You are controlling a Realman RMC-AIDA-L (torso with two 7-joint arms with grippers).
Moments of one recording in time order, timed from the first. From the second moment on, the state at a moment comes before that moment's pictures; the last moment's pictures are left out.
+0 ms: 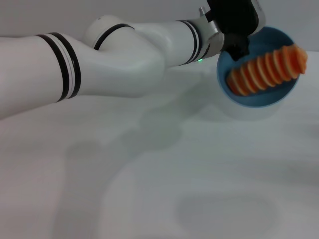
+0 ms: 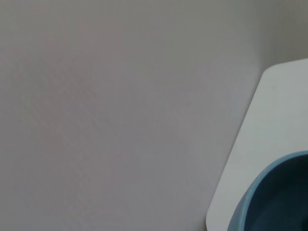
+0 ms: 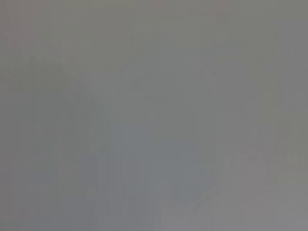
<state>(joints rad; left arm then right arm) -1.04 -2.08 2.22 0.63 2.34 0.07 -2.64 0.33 2.07 -0.36 -0.29 -1.28 -1.11 0.77</state>
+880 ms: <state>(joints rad) -0.95 -2.08 2.27 0.68 2.34 -0.14 -2.47 0.35 2.07 -0.30 -0.27 -1.26 -1.11 0.77</state>
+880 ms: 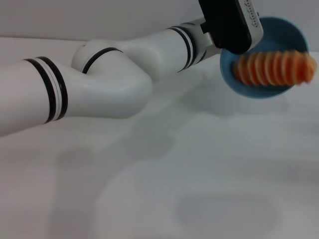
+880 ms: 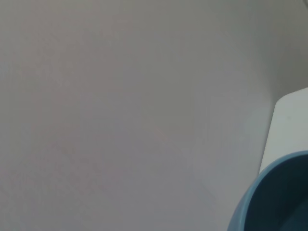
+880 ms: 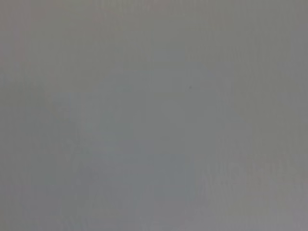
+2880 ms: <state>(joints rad) -0.89 -2.07 1.96 0.69 2.28 0.08 -2.75 0.52 2.06 -0.81 -0.39 -2.05 -1.17 2.07</state>
